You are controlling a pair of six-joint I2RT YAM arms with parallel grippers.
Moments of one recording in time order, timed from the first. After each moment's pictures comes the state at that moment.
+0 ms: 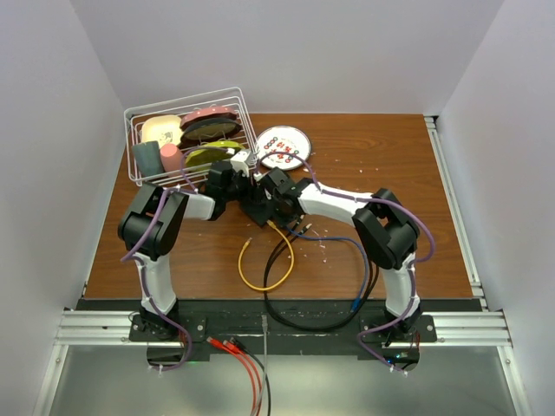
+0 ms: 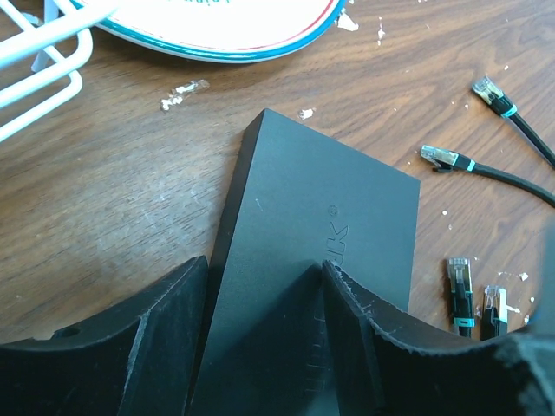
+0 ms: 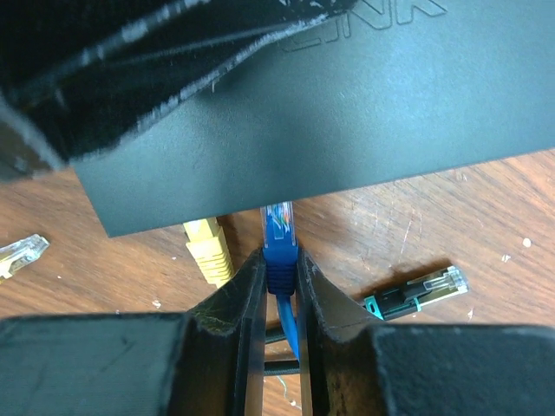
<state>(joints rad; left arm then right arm) -0.36 1.95 0.92 0.52 0.40 -0.30 0.79 2.04 1.45 -0.54 0.10 0.21</state>
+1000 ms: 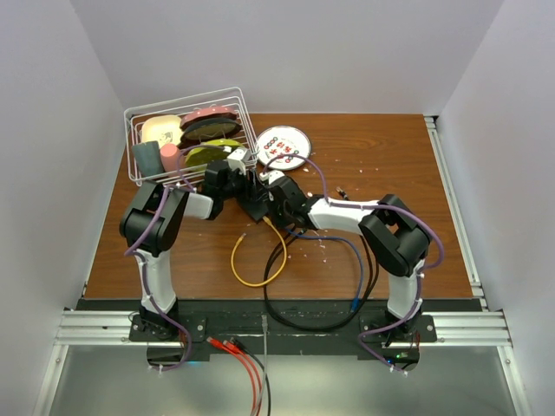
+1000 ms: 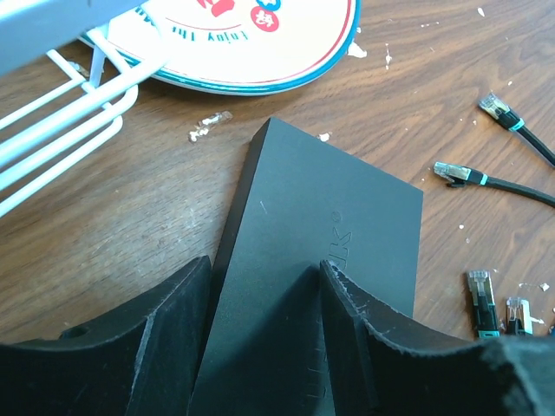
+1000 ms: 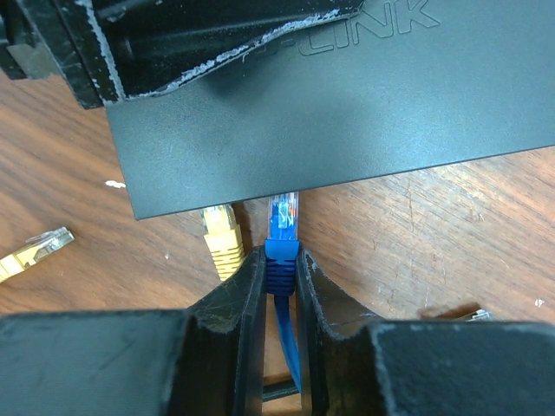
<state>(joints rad) -0.33 1.99 0.92 0.60 0.44 -0.27 0.79 1.94 1.19 -0.11 0.10 0.27</state>
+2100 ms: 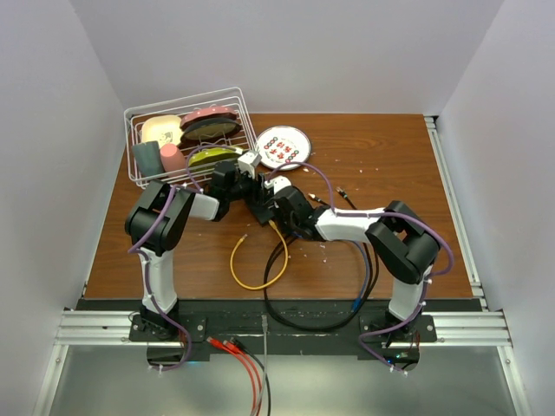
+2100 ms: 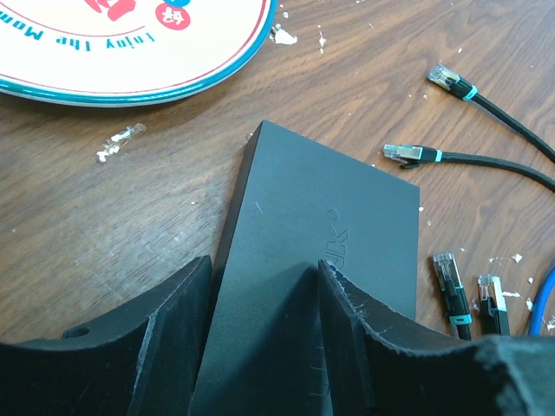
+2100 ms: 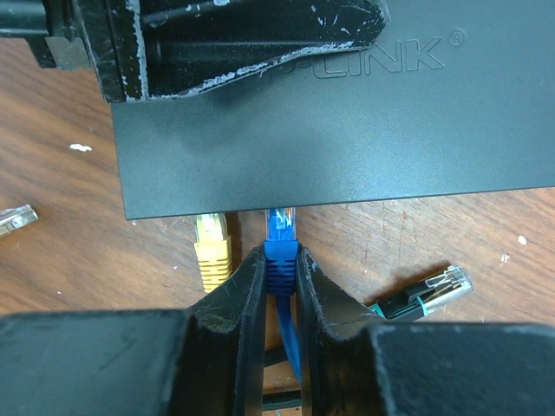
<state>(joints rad) -0.38 2.02 0.94 0.63 0.52 -0.22 0.81 1.86 1.03 0.02 0.20 0.23</state>
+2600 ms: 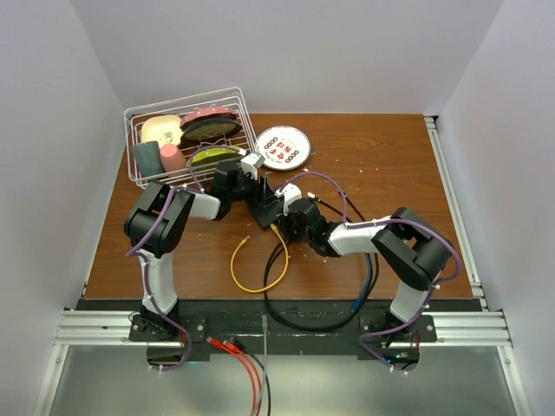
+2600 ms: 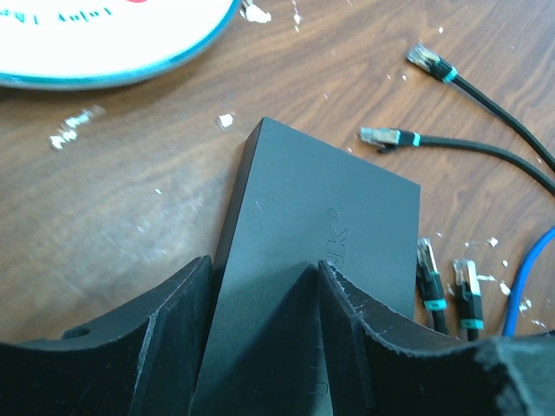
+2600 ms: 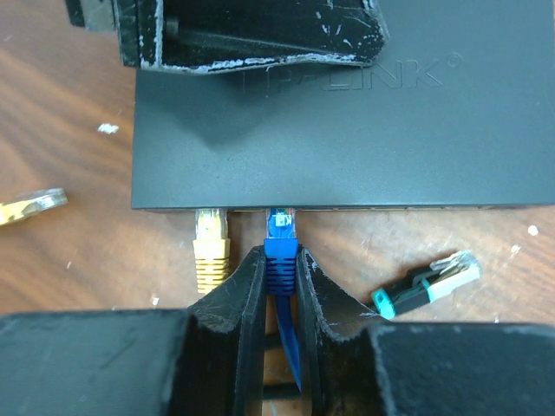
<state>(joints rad) -0.39 2.01 0.96 0.54 0.55 -0.23 0.81 1.78 0.79 0.37 0.15 0.22</state>
